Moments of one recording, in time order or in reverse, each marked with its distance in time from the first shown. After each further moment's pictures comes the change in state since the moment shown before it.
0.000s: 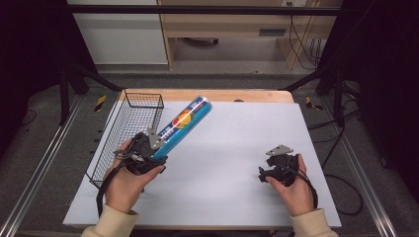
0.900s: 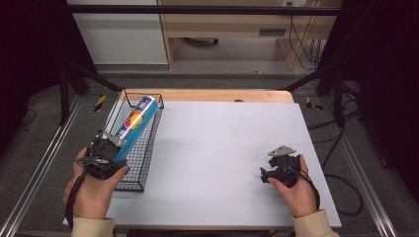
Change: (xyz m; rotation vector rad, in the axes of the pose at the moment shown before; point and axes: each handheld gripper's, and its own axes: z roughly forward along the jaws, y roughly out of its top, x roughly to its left) left arm 0.045 -0.051 -0.018 0.206 0.222 -0.203; right arm -0.004 -0.004 -0.001 0.001 0.014 0.004
